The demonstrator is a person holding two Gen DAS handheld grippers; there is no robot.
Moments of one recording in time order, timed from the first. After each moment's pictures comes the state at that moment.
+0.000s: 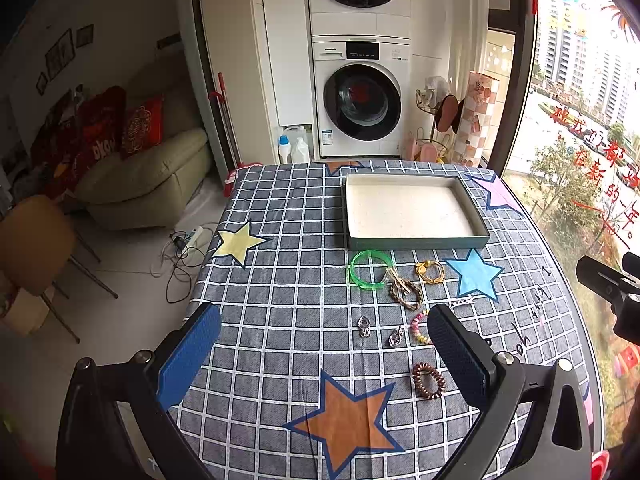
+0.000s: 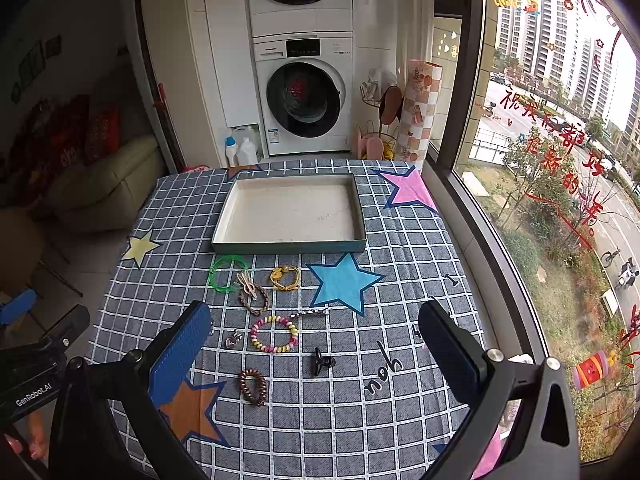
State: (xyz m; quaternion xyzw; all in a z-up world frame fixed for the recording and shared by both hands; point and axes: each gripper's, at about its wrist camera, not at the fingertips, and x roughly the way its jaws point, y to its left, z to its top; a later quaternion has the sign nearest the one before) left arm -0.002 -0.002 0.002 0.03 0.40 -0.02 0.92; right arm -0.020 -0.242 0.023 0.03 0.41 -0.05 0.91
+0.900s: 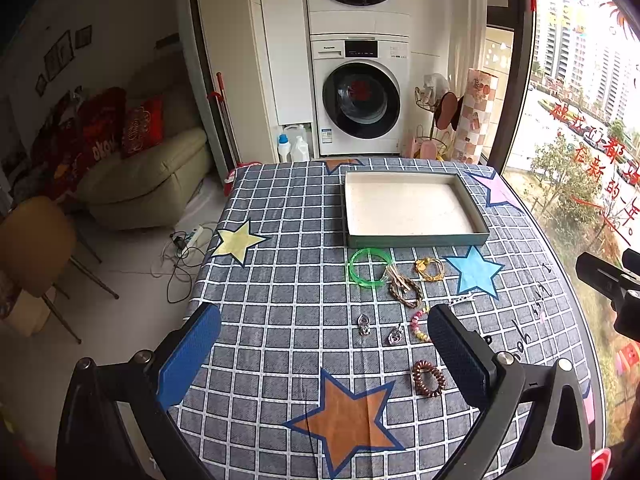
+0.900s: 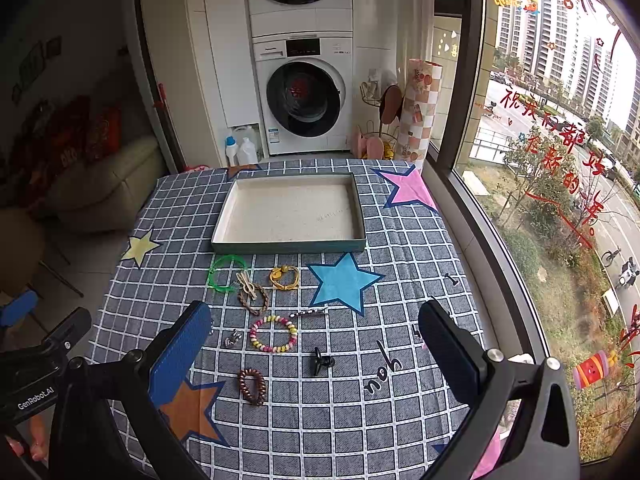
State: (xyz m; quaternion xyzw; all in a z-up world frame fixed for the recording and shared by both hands) left arm -0.003 -0.003 -0.002 0.03 0.40 -0.02 0.92; right arm -0.020 -0.243 0.022 0.03 0.41 -0.05 0.91
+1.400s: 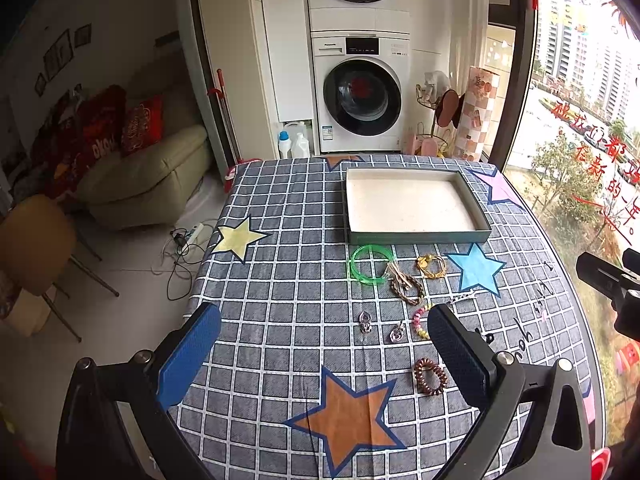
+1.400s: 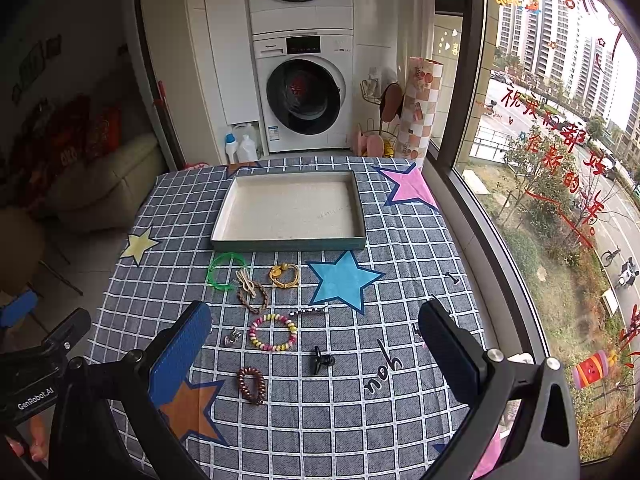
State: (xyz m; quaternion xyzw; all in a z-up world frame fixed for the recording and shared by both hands) left arm -0.004 -0.004 -0.004 0.03 0.40 -0.02 0.91; right arm -0.020 -0.245 0.016 0.03 0.41 -0.05 0.91
